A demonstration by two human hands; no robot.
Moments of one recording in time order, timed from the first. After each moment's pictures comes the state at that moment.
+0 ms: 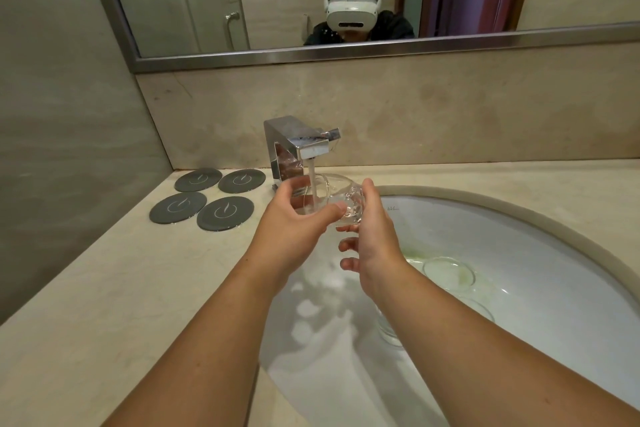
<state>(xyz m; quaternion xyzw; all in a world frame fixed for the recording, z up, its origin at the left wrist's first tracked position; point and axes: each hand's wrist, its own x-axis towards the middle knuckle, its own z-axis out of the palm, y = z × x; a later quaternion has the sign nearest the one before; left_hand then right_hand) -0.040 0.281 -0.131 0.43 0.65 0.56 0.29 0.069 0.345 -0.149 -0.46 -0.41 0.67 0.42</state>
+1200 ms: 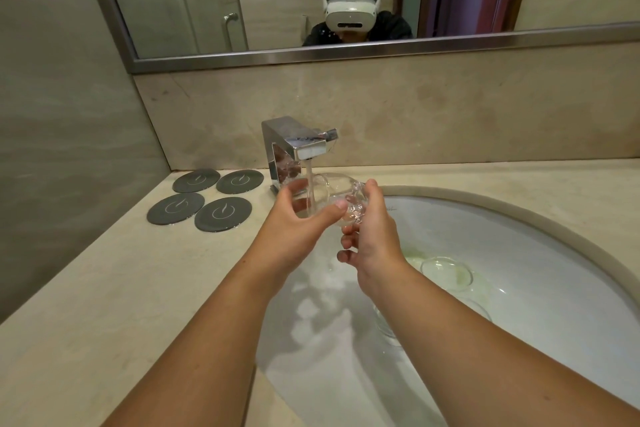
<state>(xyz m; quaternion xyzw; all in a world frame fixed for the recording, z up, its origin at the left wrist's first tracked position) -0.040 0.281 -0.134 0.44 0.62 0.56 0.34 0.070 0.347 -0.150 -0.44 -0.37 0.68 0.45</state>
